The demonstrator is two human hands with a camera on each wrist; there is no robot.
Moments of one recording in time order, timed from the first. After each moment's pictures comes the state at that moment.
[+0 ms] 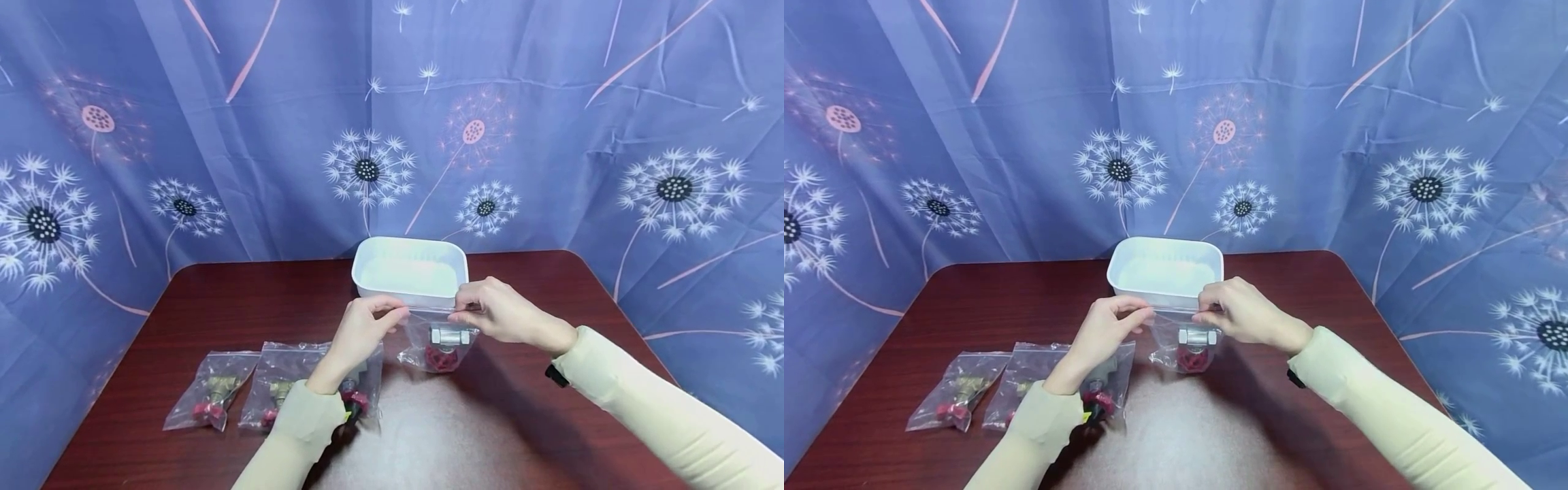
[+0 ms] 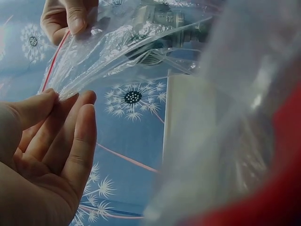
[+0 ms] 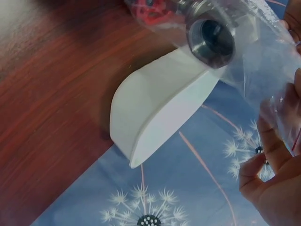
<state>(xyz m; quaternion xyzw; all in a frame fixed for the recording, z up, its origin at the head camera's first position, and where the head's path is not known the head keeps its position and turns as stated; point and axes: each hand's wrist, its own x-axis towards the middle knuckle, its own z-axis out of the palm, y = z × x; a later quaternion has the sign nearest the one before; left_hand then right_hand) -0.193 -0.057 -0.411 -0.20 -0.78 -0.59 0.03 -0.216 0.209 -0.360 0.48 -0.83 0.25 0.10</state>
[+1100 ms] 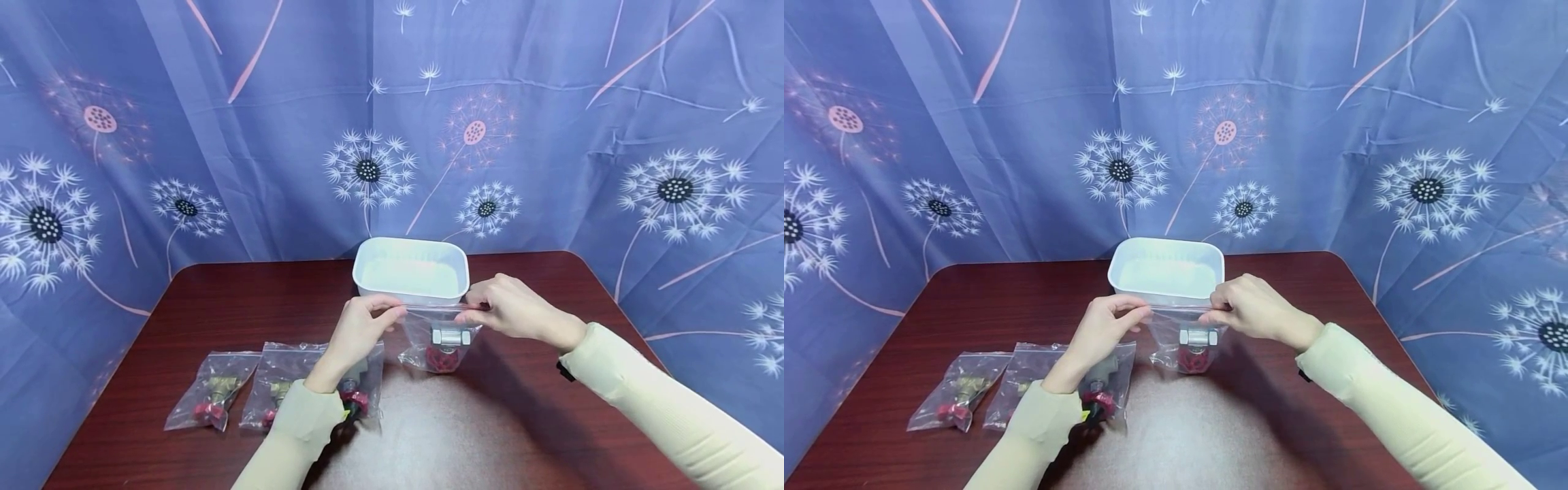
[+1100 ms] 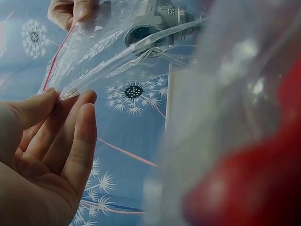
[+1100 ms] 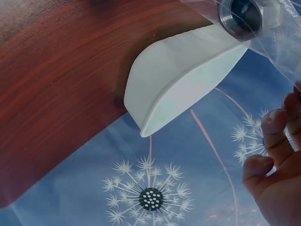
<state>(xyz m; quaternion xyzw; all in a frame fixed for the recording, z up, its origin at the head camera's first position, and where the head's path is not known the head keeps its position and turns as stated) -0.195 -0.060 -0.411 -0.19 -0.78 -0.60 0.03 -0.219 0.220 -0.354 0.46 -0.86 0.18 0.13</state>
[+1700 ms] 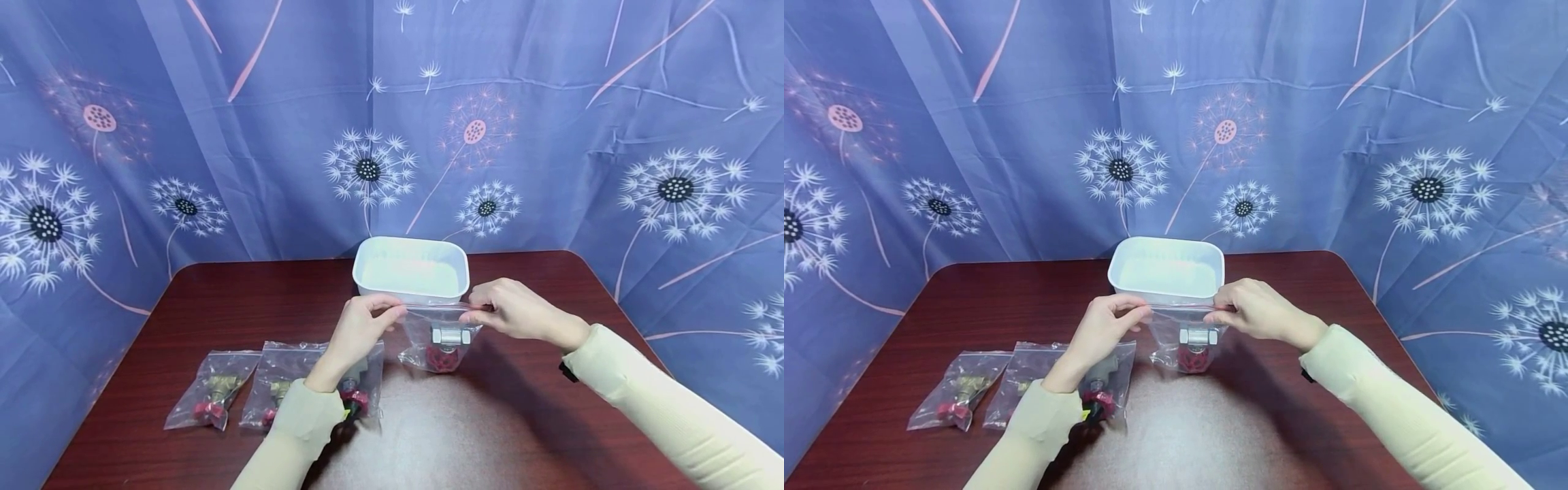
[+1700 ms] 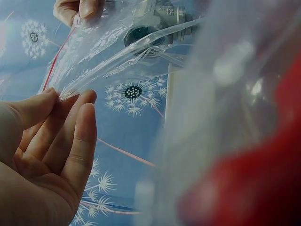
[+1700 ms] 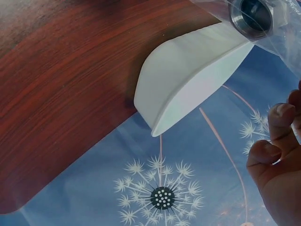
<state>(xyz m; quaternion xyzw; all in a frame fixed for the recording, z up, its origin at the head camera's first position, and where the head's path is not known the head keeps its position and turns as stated) -0.195 -0.061 -0.411 -0.19 -0.78 -0.60 0.03 -0.220 0.228 -0.360 0.48 -0.85 0.19 0.12</state>
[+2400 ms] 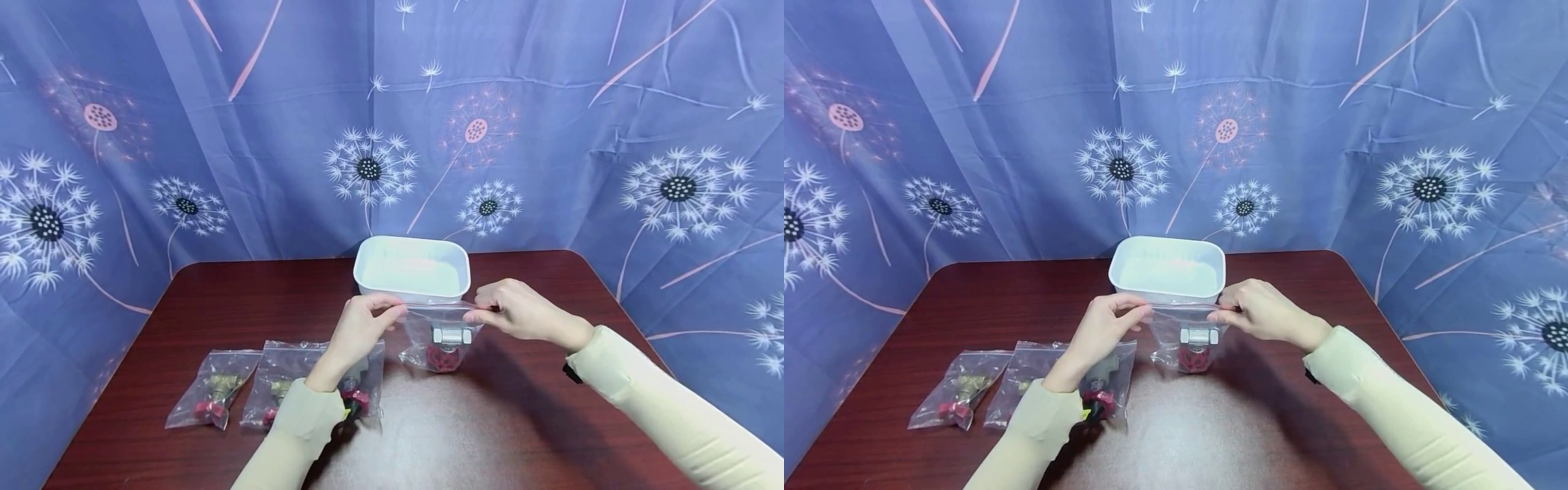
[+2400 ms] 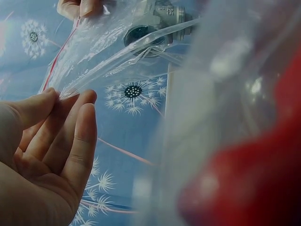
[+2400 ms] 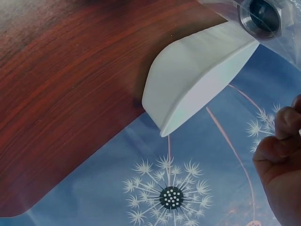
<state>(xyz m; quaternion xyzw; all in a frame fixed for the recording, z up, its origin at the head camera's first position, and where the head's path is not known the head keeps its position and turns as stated) -0.195 -0.061 -0.411 -0.19 -0.78 -0.60 0.03 -0.224 0.235 -0.365 0.50 -0.83 0.20 0.13</state>
